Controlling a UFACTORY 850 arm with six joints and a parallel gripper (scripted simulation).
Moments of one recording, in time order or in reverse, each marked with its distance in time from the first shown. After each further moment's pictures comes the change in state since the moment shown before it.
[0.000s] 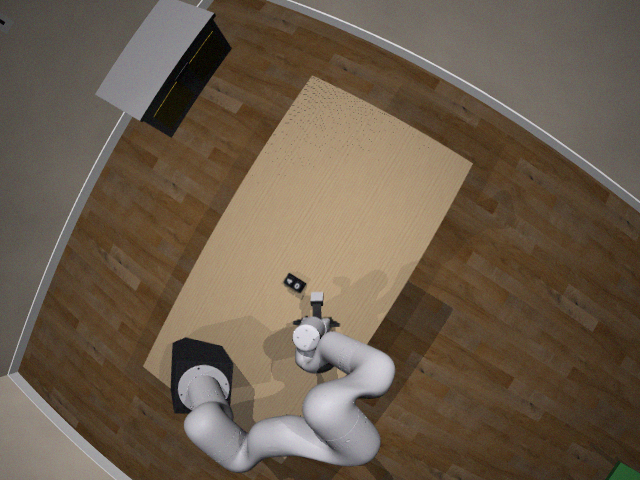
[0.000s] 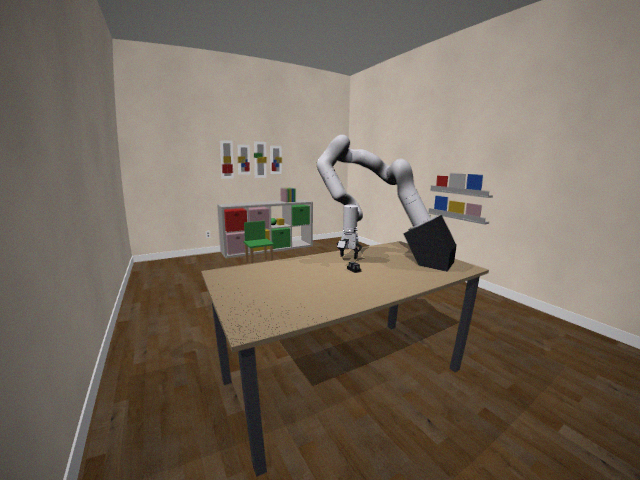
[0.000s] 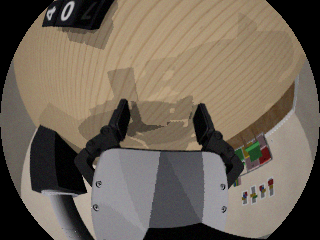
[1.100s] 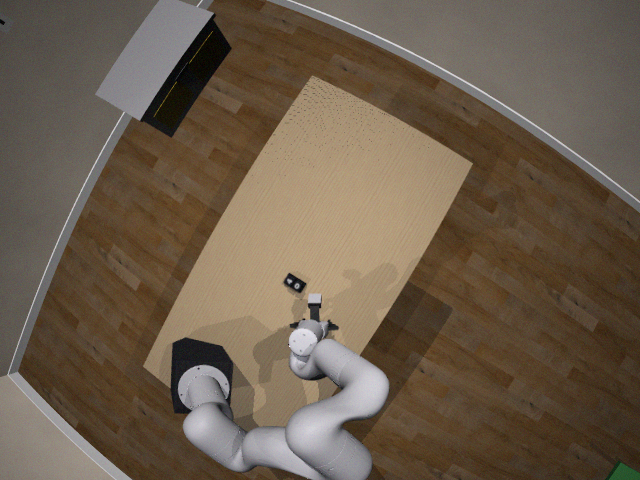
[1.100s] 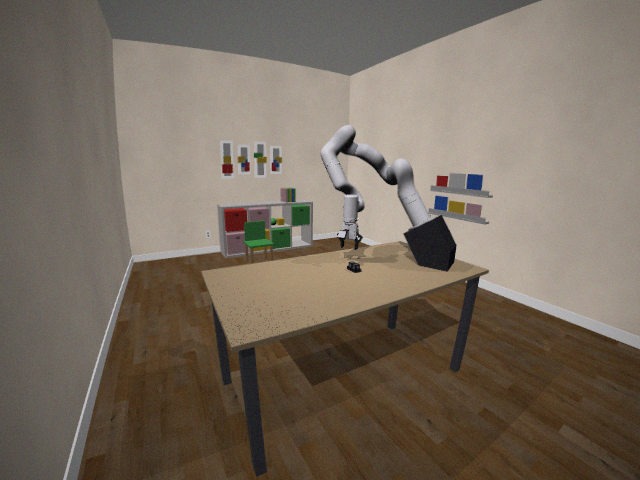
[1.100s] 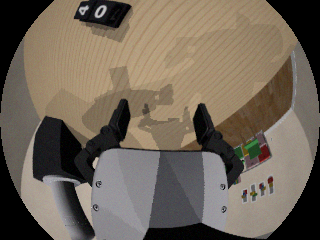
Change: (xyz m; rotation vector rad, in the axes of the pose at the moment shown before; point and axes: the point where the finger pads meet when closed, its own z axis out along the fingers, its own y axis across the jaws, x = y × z) arm 0.000 0.000 -0.060 0.000 0.000 0.000
